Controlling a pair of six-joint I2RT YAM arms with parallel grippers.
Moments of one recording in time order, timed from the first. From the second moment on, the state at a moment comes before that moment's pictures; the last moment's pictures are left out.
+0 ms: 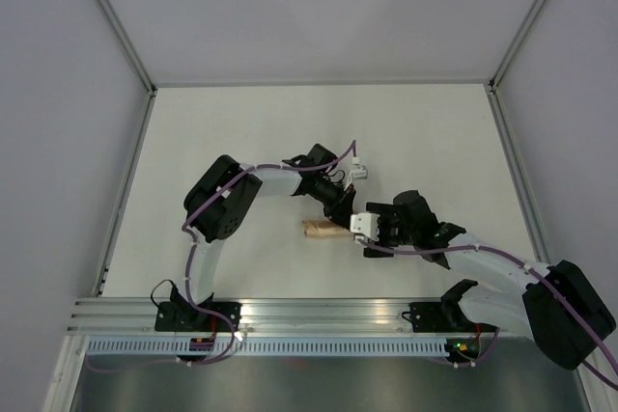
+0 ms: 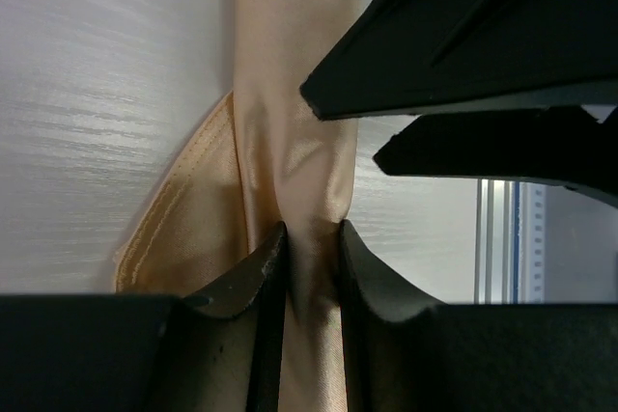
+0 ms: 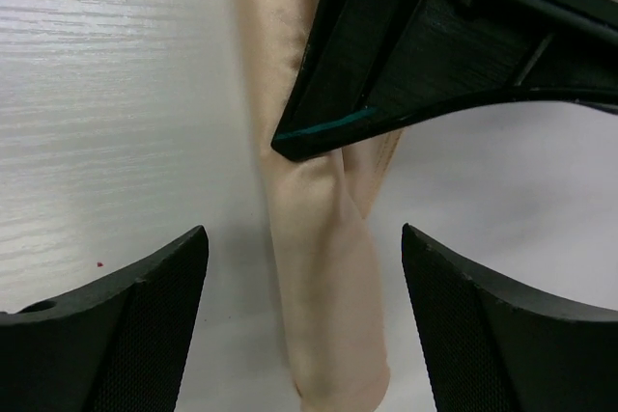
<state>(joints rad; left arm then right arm) -0.72 2.12 1.27 -0.15 0.97 0.13 0.58 1.09 0.38 -0.06 -0.38 -0.89</state>
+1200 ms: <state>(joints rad) -0.65 1.97 1.16 -0.15 0.73 0.06 0.74 1.27 0.49 -0.13 -0.28 -0.94</state>
